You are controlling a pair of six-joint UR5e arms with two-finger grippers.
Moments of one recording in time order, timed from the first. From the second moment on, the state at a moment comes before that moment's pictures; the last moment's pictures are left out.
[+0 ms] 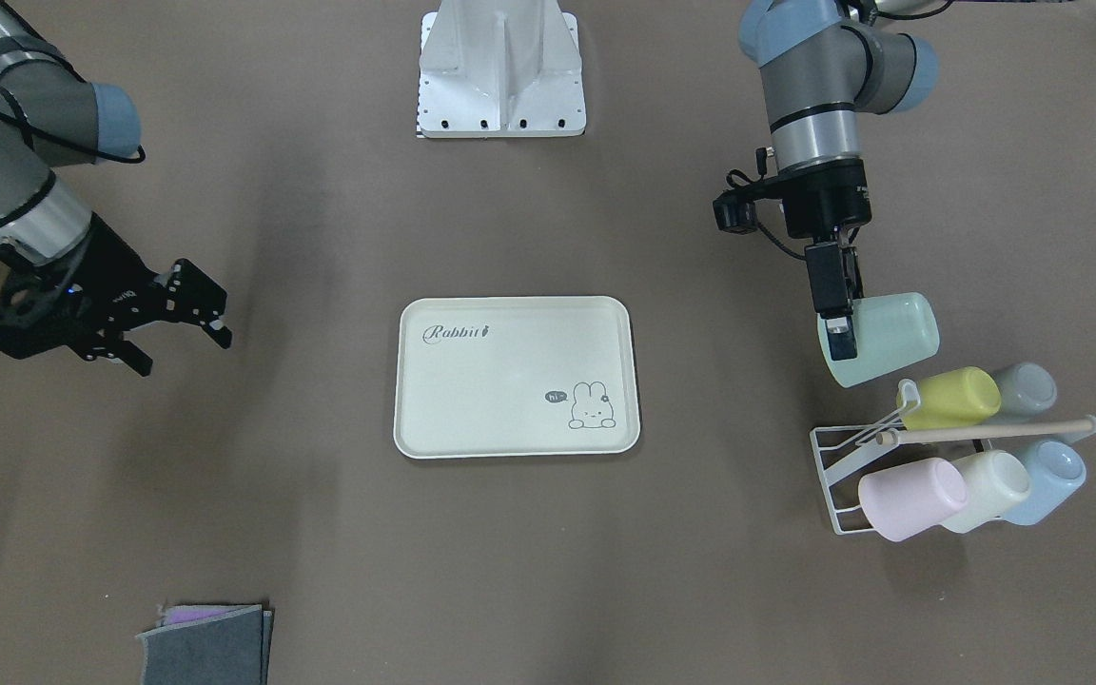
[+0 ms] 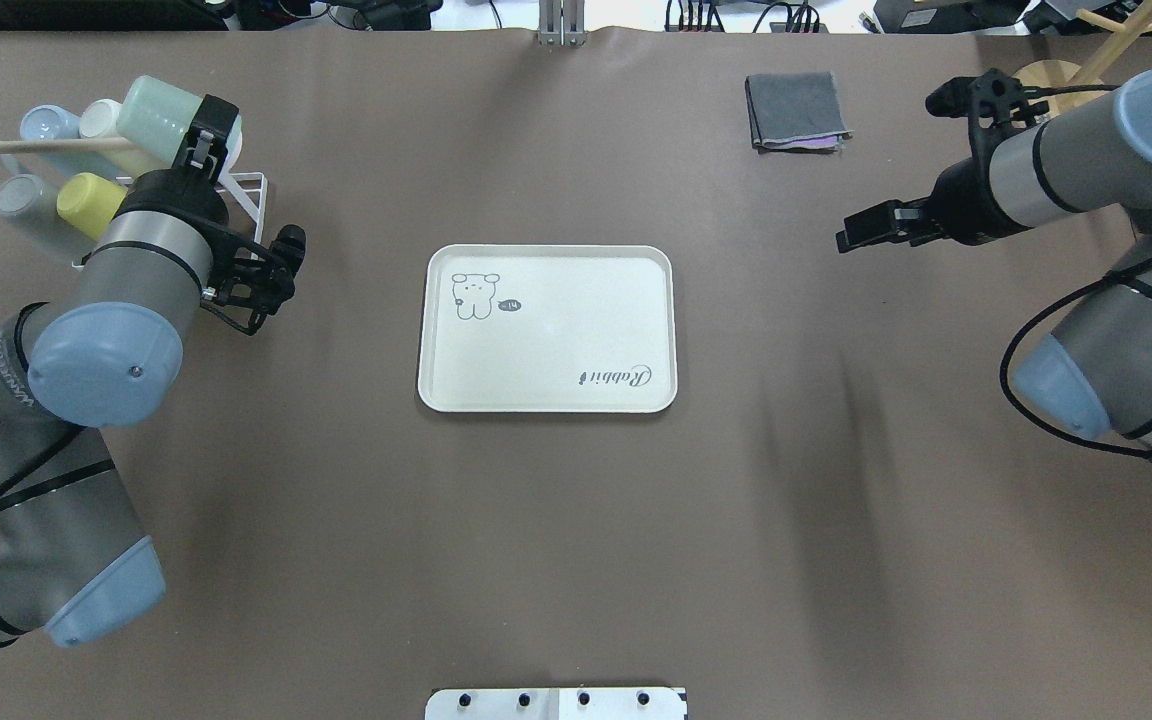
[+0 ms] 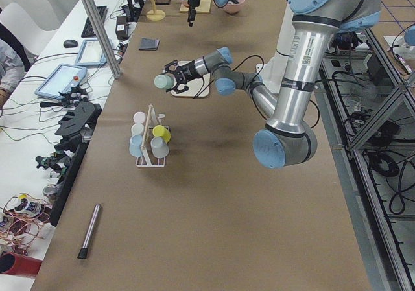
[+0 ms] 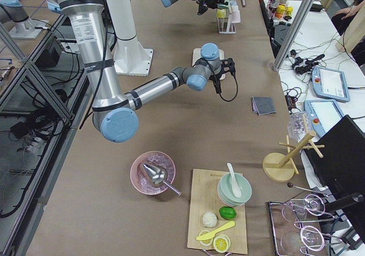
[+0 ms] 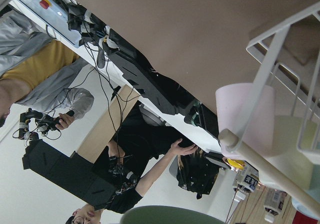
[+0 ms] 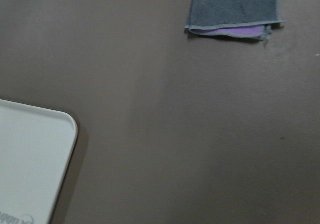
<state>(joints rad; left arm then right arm) -0.58 -1.84 -1.90 -2.05 -0.89 0.93 0.96 -1.35 1.83 -1.14 2.13 0.76</state>
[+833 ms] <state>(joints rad) -0.56 -1.93 -1.75 -2.45 -1.21 0.34 1.39 -1.60 1.89 -1.53 2.15 -0.04</state>
